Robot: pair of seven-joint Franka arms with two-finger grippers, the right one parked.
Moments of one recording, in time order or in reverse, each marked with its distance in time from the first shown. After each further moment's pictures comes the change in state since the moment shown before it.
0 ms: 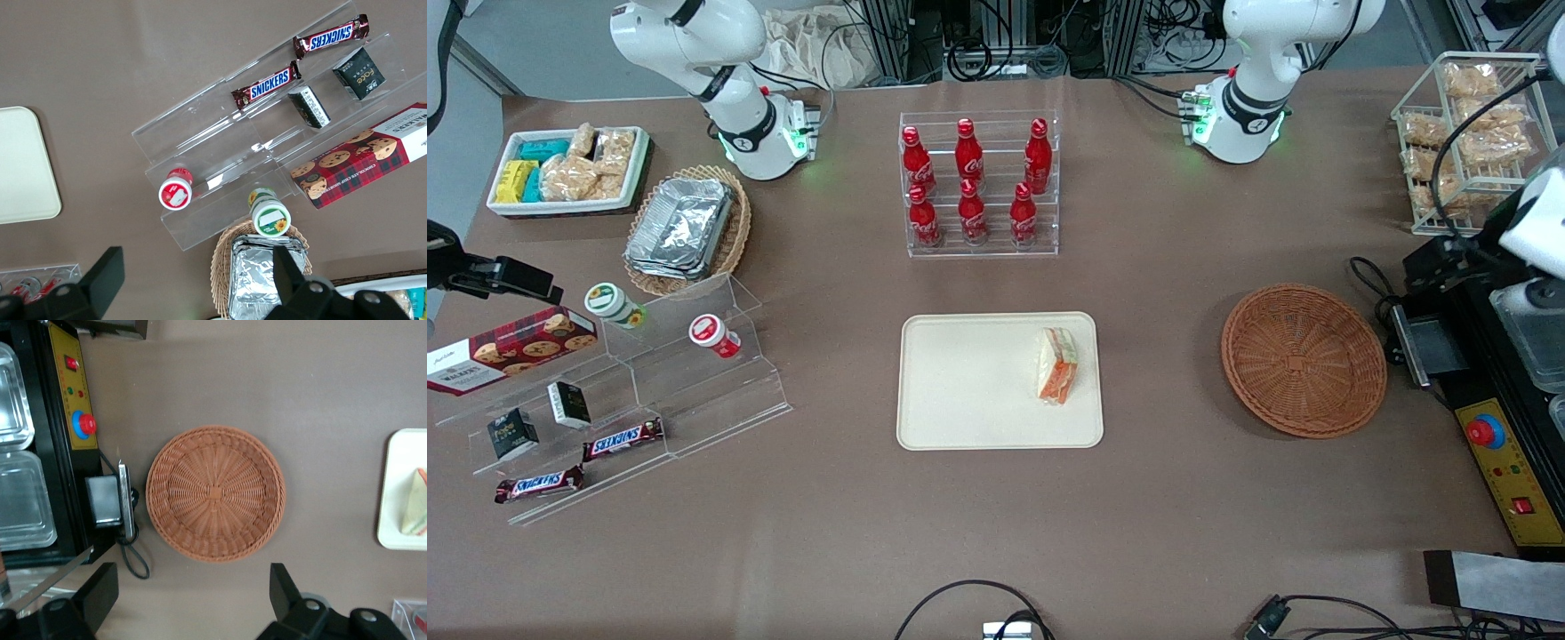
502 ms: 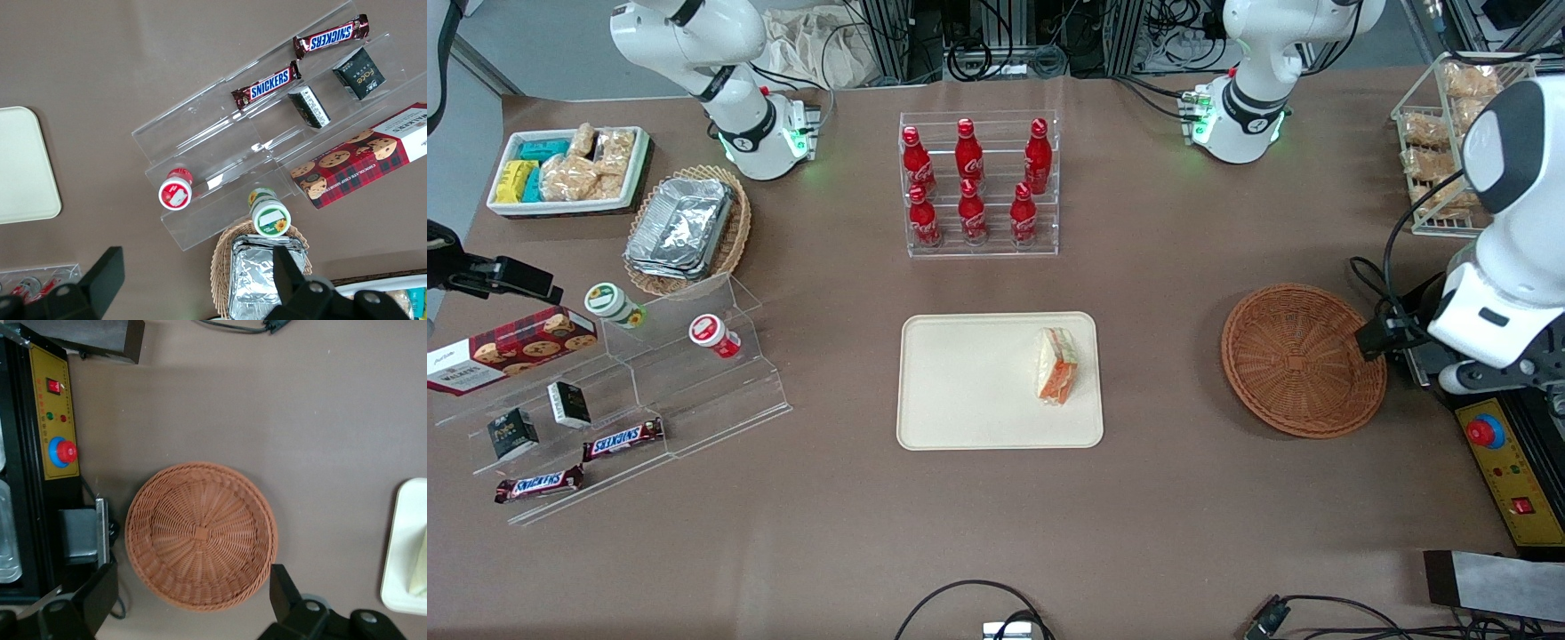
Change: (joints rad) arm -0.001 0.140 -0.075 0.006 0.067 0.160 -0.142
